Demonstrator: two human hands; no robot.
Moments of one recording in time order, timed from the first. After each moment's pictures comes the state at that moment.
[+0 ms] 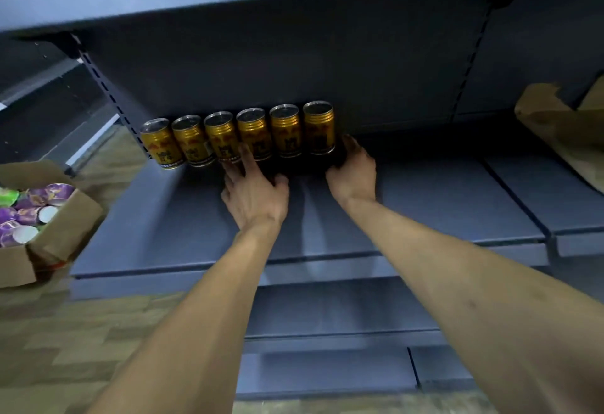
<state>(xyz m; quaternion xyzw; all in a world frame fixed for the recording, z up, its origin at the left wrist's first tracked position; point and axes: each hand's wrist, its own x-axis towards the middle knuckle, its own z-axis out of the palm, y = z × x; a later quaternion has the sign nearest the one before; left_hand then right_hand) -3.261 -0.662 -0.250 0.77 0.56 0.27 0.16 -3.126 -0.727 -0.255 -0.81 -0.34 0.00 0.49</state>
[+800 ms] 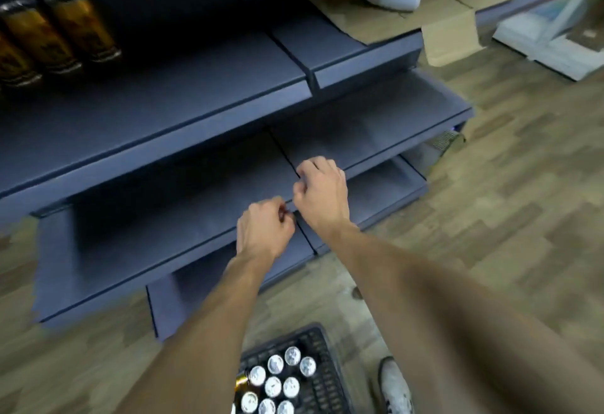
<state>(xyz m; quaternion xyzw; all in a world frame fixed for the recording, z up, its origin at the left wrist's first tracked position) -3.269 -0.953 -0.379 0.95 0.24 0.05 0.20 -3.176 -1.041 -0.397 -0.90 -0.26 -0.11 0.32</state>
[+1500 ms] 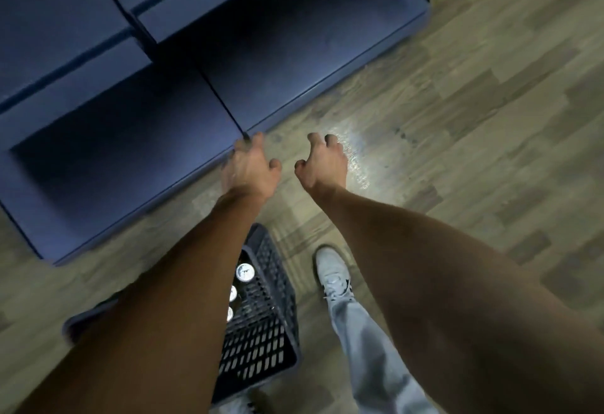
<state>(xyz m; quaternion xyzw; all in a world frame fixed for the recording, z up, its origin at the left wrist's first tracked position) -3.127 -1.091 -0.746 0.92 0.28 -0.22 0.17 -3.083 -1.211 -0.779 -0.95 -0.03 0.26 0.18</state>
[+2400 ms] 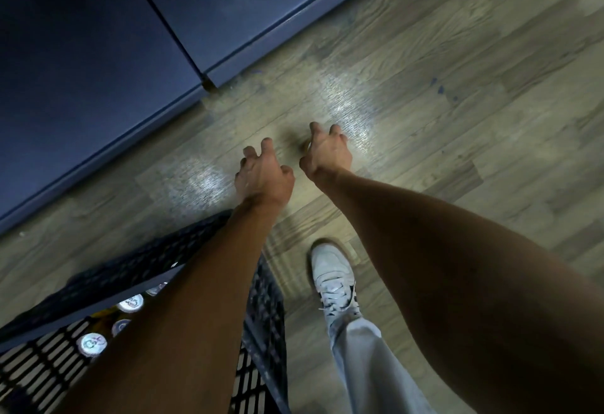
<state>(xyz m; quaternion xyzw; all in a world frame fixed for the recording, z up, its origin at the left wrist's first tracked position) -3.156 -1.145 -0.997 0.87 0.32 -0.30 0.23 -3.091 -1.238 -1.027 -0.92 -0.01 0.37 0.11</state>
